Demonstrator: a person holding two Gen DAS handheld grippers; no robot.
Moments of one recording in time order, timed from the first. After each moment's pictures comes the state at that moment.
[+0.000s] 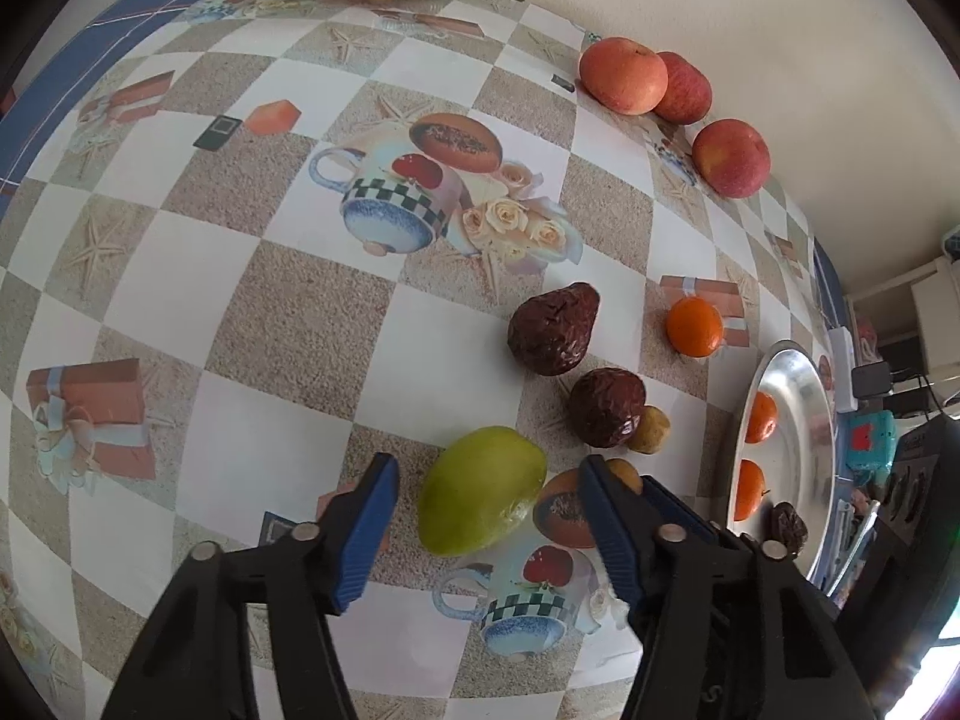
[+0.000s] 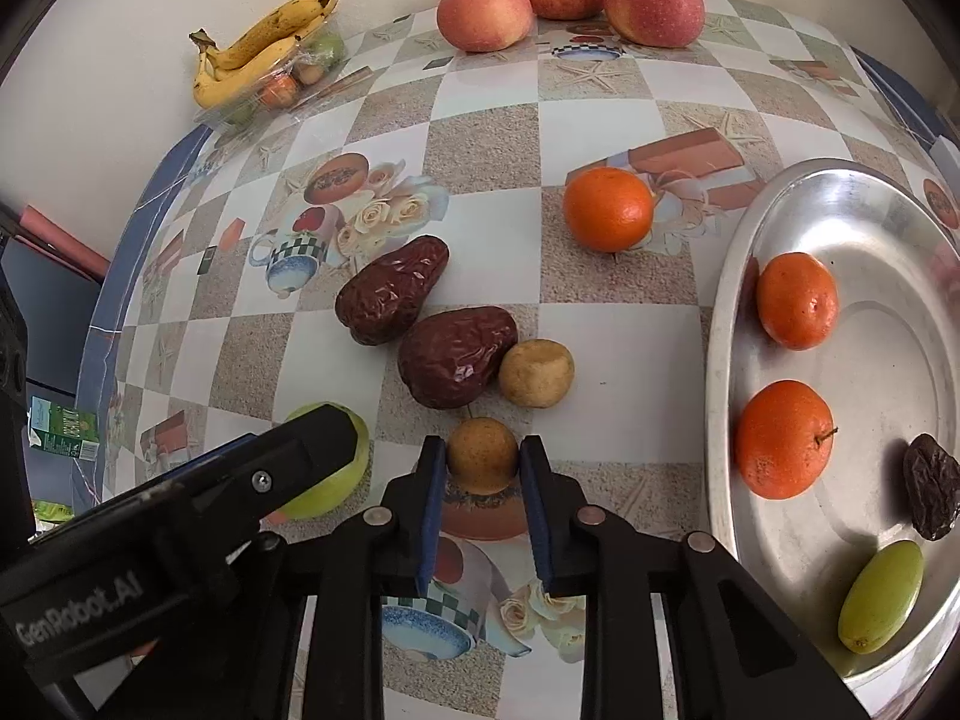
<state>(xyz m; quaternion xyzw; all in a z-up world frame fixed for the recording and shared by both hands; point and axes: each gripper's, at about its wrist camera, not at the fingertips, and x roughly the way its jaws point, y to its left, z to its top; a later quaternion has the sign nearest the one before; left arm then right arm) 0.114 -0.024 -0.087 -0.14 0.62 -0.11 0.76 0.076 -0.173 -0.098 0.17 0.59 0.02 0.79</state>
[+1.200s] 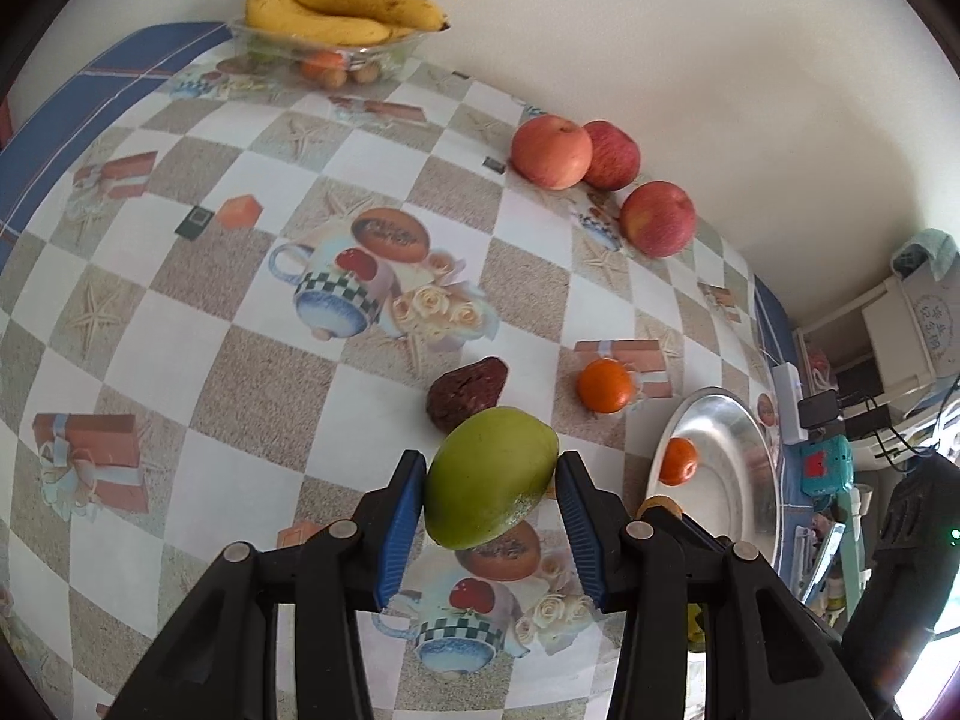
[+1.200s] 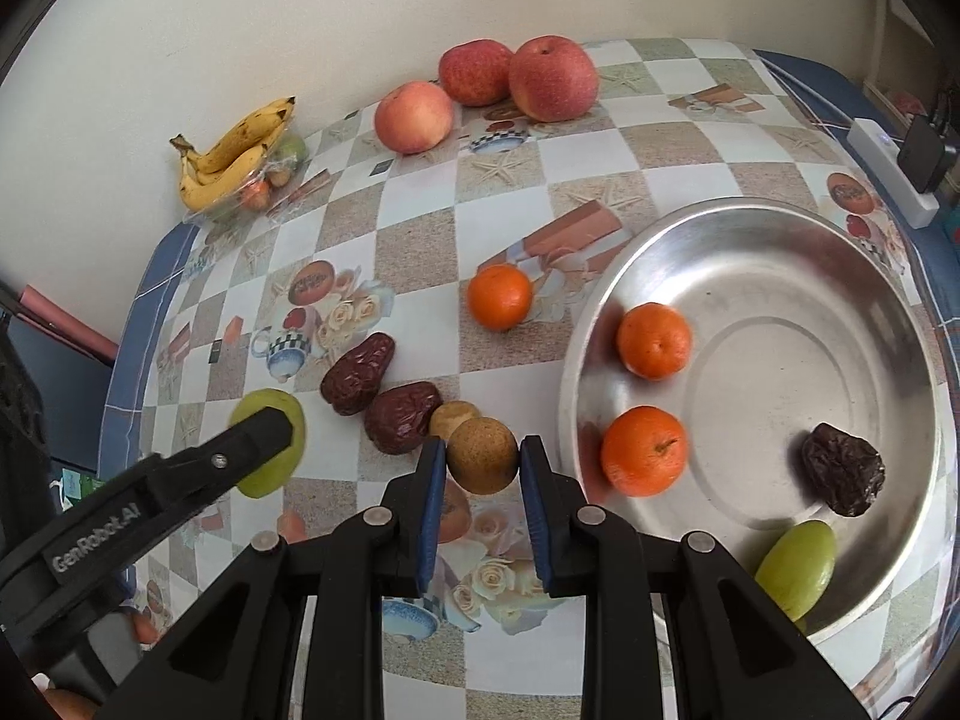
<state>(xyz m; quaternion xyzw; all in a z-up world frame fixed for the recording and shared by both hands) 0.110 -0.037 -0.040 -0.16 0.56 -0.15 0.80 0.055 -0.223 -0.049 0.21 0.54 -0.03 0.82</state>
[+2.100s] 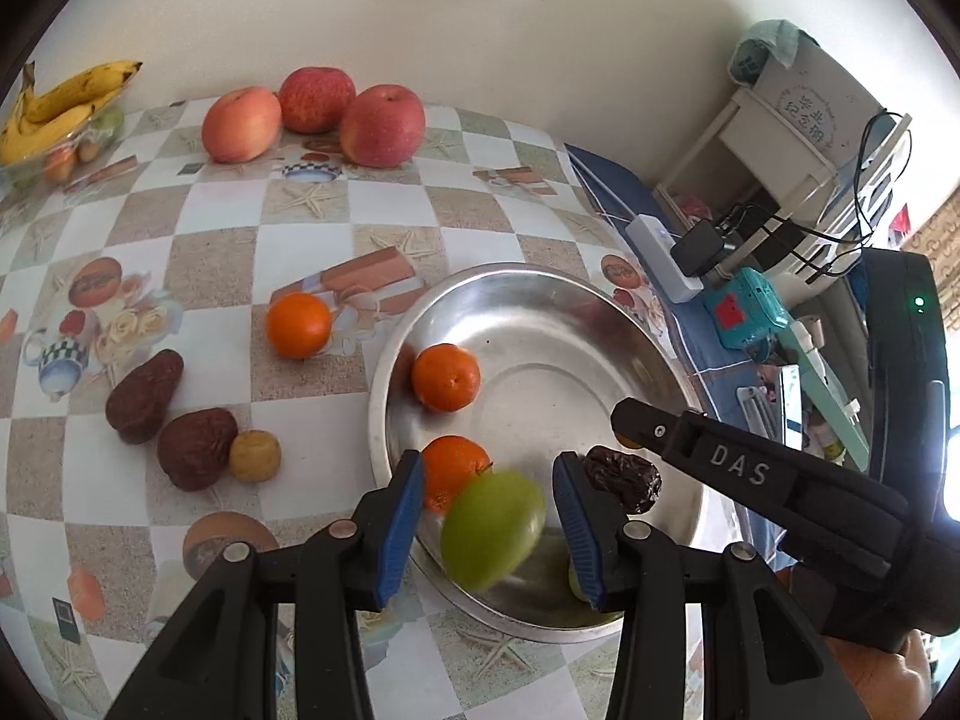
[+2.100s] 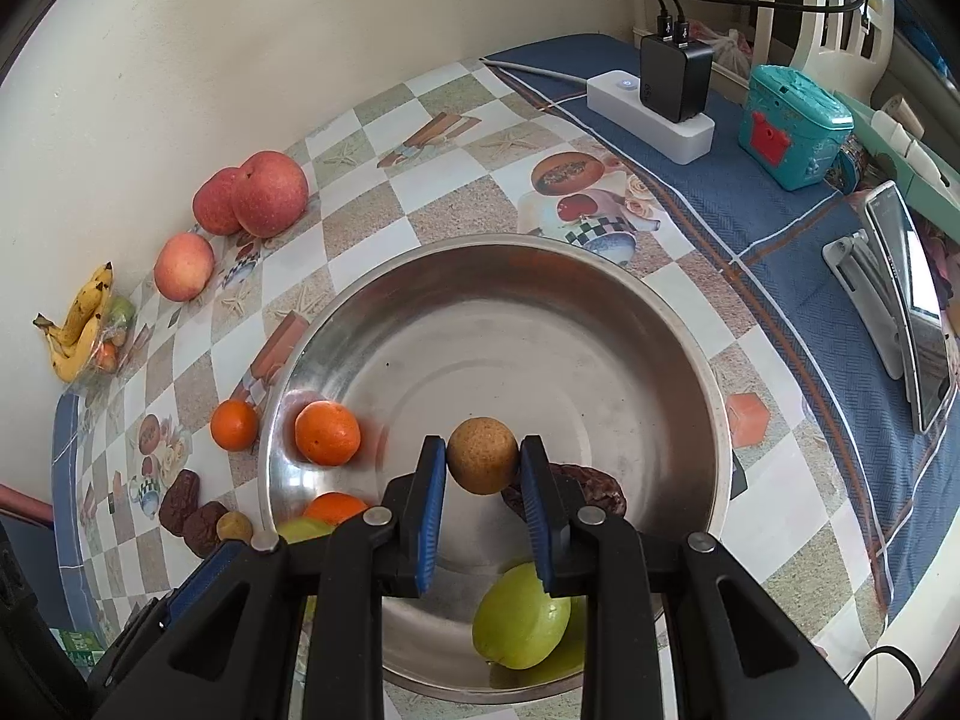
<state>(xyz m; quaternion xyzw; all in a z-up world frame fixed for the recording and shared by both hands) 0.063 -0.181 -0.041 -0.04 0.52 -0.33 0.79 0.003 -0.346 -0.049 0.28 0.50 -0.22 0.79</state>
